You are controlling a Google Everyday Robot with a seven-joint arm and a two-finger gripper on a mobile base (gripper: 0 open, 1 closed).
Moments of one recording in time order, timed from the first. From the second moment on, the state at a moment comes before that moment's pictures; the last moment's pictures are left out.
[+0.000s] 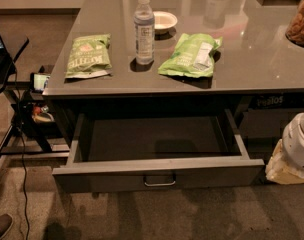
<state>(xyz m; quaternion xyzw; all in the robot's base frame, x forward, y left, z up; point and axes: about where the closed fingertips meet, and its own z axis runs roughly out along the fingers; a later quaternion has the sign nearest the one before) 0.350 -0.270 0.810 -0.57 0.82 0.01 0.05</state>
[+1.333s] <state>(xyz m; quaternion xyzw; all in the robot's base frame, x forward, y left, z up) 0.385 -0.251 0.670 -0.53 0.84 0.09 0.04</state>
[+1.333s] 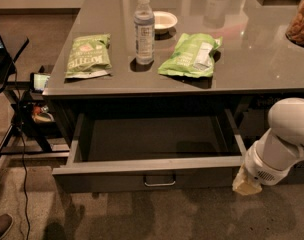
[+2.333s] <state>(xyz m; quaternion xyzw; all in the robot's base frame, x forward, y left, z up) 0.426 -0.231 0.649 -0.54 0.83 0.08 0.05</state>
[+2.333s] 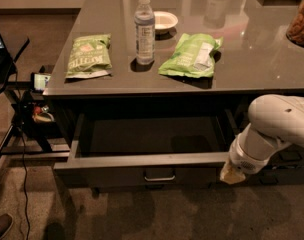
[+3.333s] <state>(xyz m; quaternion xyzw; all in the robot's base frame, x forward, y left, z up) 0.442 -0.224 0.644 -0.55 0.83 0.08 0.05</state>
